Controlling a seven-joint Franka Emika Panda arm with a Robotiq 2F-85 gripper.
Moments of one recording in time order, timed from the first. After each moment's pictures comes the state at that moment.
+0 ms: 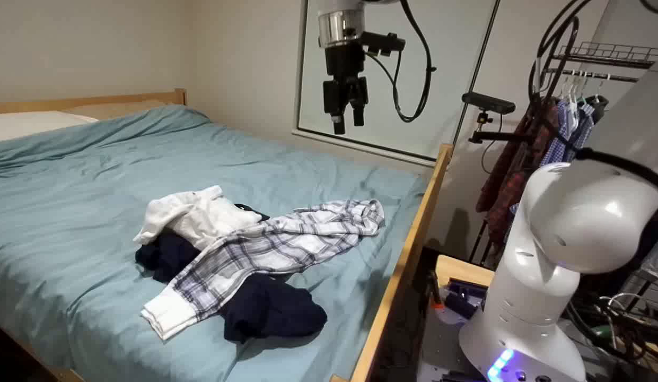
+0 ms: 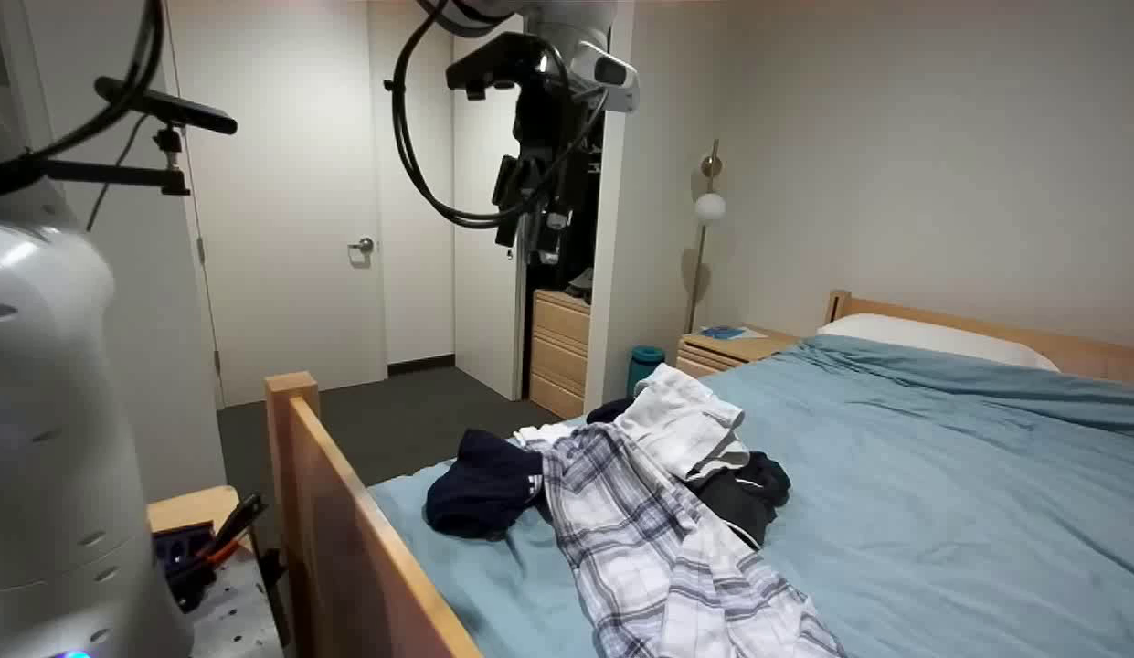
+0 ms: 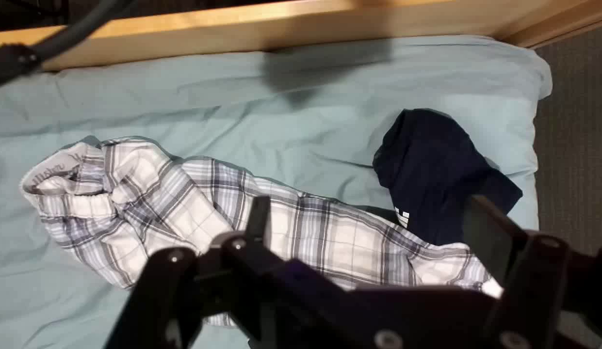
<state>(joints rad) -0.06 -0.32 -0.05 -2.12 -0.07 1.58 0.02</state>
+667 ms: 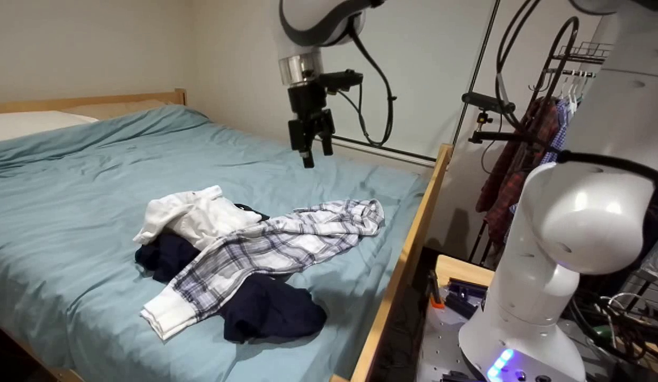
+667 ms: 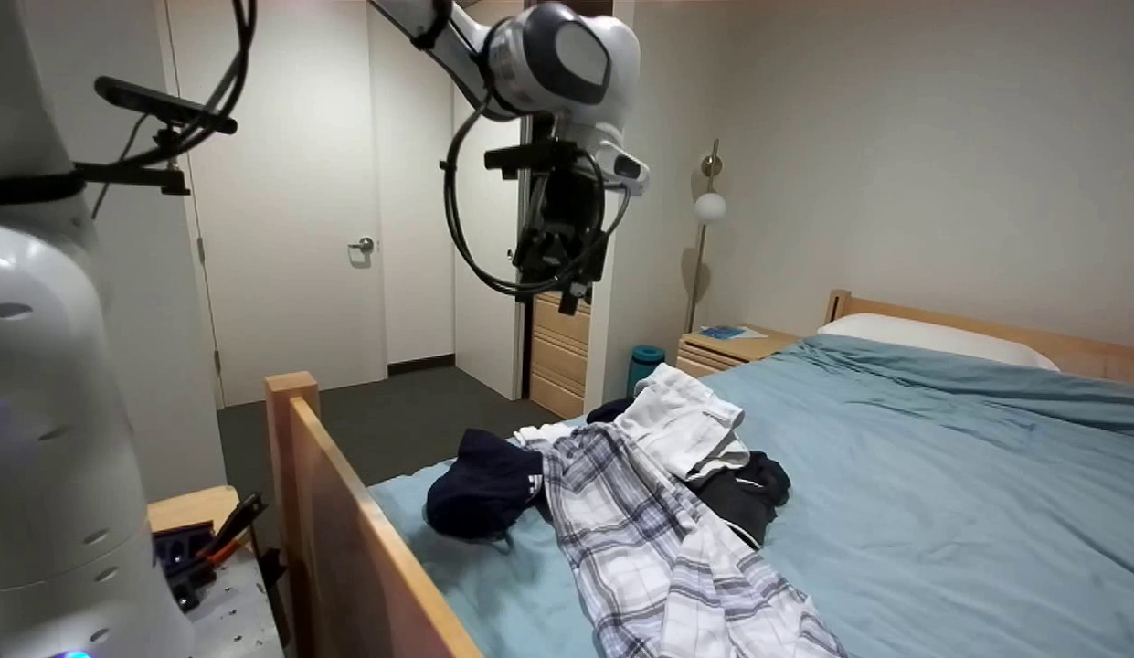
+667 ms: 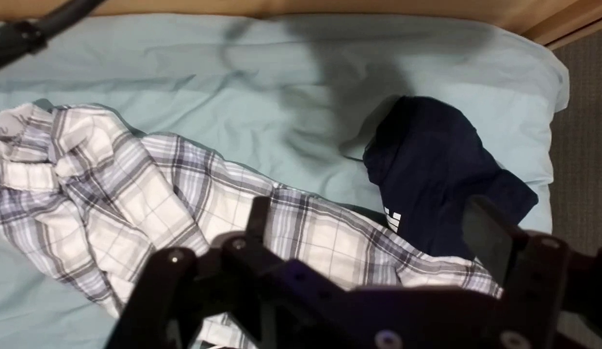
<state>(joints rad) -0.02 -0.06 -0.02 -2.05 -0.07 1.69 0.02</state>
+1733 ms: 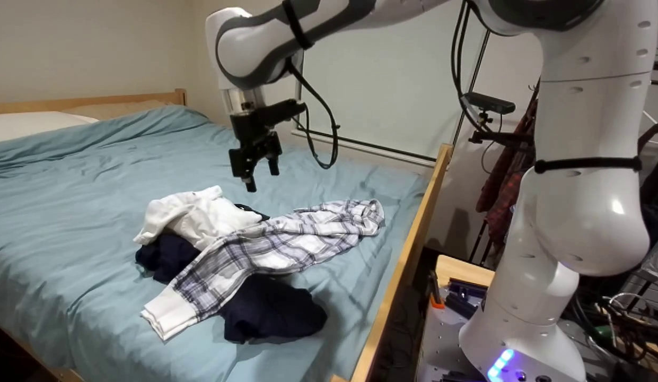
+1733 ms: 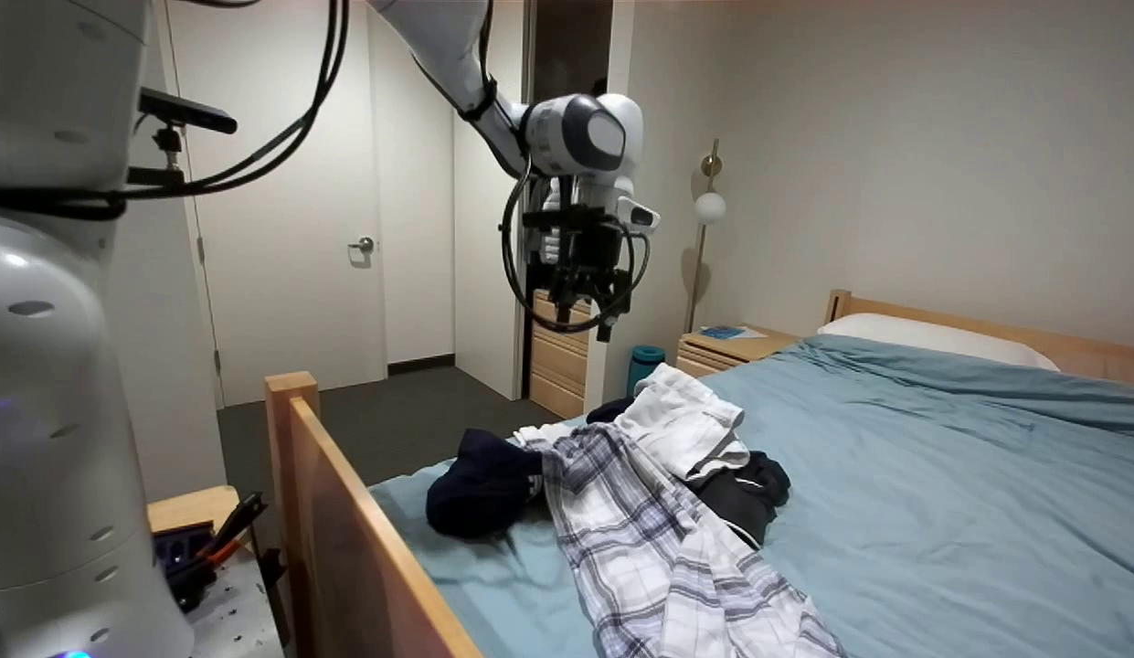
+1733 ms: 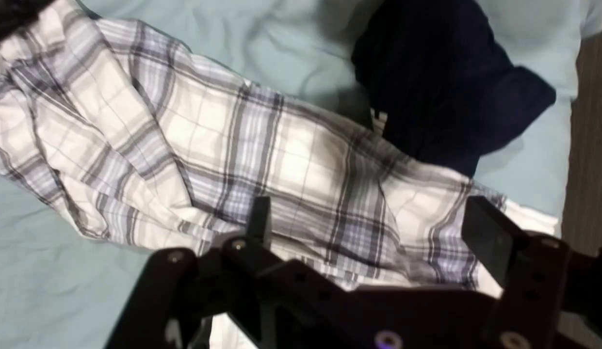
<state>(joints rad) 0.05 0.24 0.02 -1.83 -0.10 1.86 0.11</state>
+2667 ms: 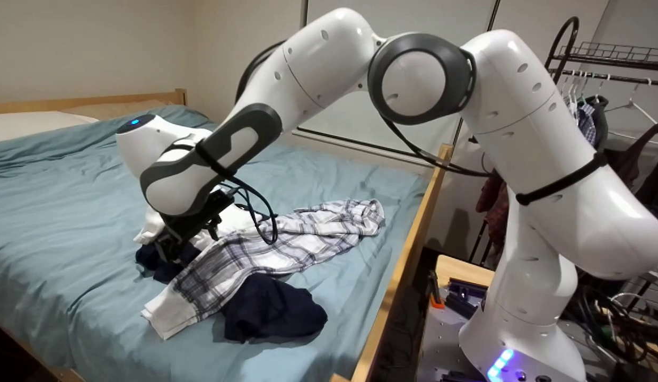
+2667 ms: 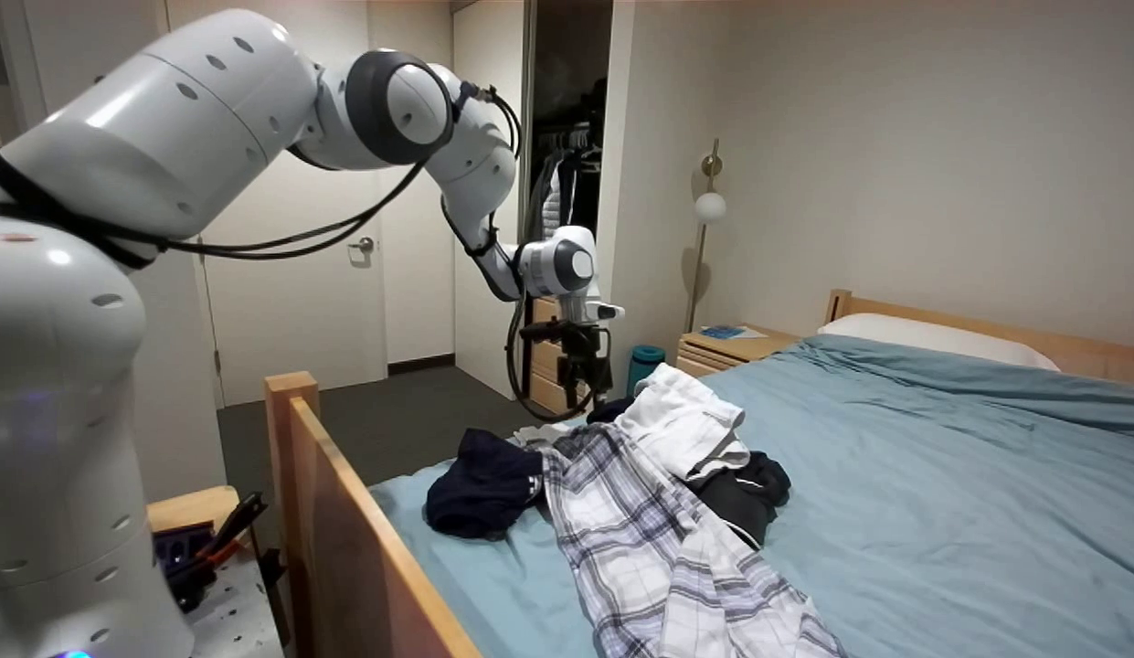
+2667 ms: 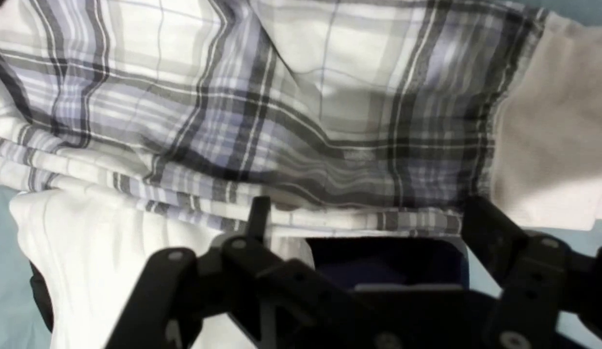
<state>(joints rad) 0.30 0.79 -0.08 -1.47 -0.25 2.13 0.54</state>
